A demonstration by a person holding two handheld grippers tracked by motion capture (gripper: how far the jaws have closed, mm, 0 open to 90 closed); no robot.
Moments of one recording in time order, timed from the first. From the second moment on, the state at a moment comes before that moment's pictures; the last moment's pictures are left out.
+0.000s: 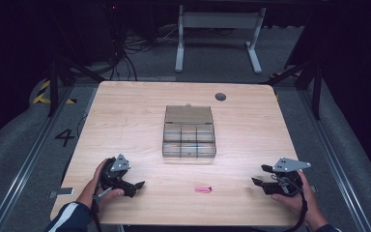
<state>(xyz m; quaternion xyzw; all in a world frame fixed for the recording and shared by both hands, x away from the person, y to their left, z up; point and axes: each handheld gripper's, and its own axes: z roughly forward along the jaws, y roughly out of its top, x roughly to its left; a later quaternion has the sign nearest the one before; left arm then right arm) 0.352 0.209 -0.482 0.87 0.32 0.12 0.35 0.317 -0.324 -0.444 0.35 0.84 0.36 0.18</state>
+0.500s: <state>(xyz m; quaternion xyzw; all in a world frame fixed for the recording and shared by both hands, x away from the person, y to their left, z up) 0.352 0.209 -0.482 0.87 0.32 0.12 0.35 0.317 -0.276 -0.430 0.29 0.87 0.36 0.16</state>
